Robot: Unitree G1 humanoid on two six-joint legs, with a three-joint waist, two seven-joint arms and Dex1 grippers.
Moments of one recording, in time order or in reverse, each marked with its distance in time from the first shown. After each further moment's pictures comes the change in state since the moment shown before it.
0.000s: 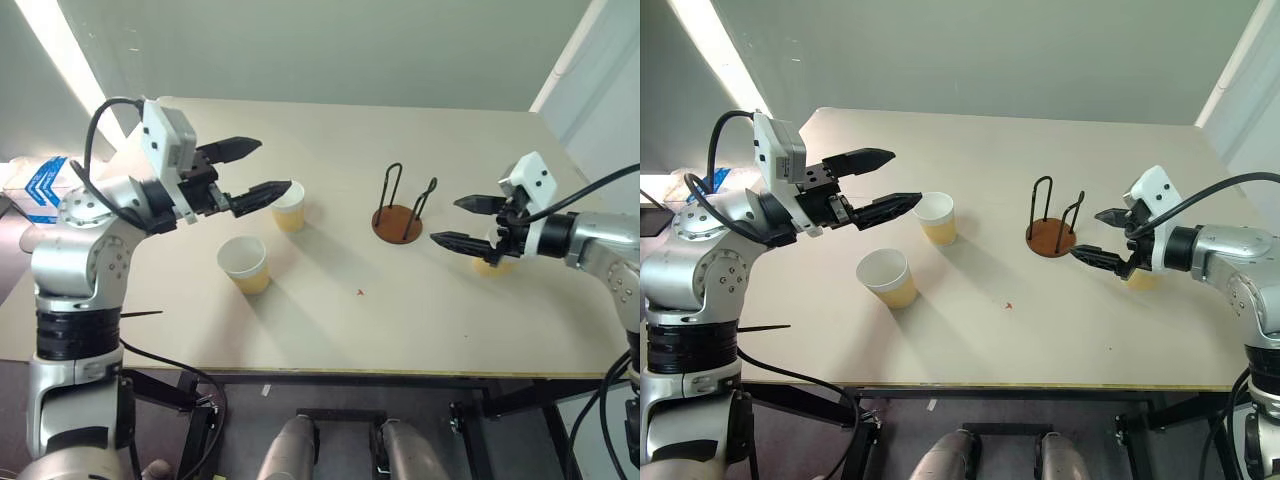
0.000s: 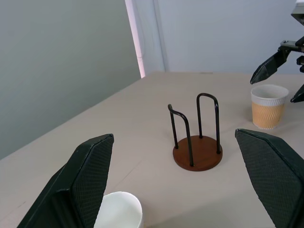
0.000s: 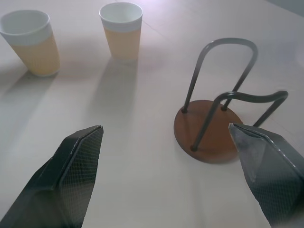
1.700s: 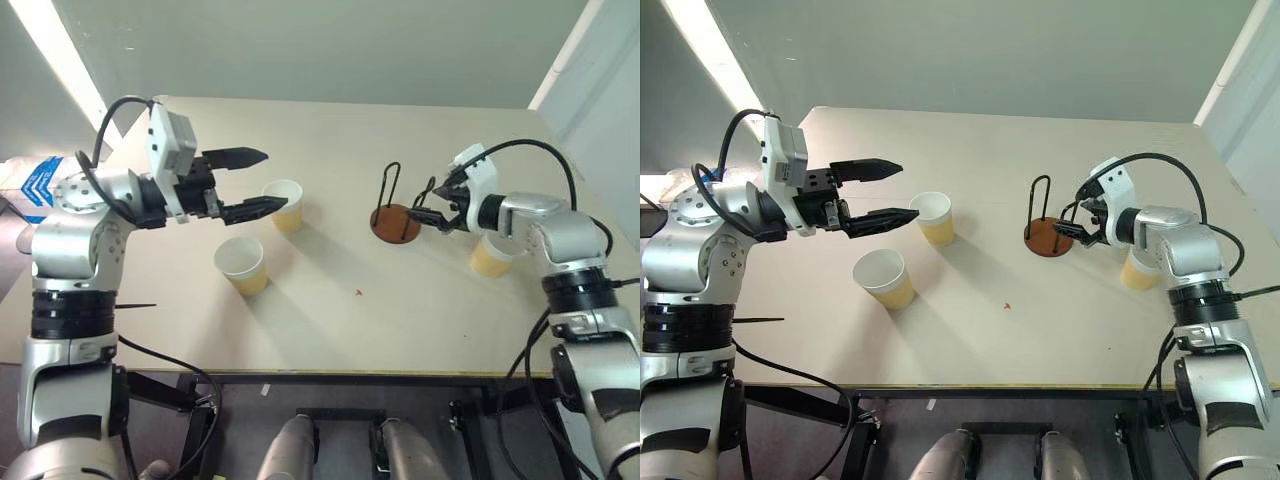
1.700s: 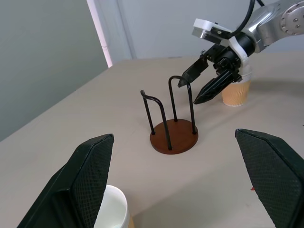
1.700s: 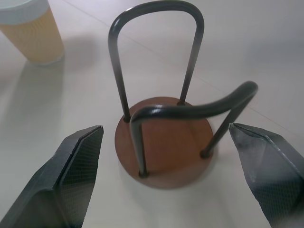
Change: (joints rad) left arm -0.073 0.047 -0.059 0.163 0.058 -0.072 -0.228; right arm -0.339 0.301 0.189 0.619 -0.268 -0.163 -0.125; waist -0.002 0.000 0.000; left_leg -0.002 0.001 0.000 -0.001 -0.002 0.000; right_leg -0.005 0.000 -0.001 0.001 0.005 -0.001
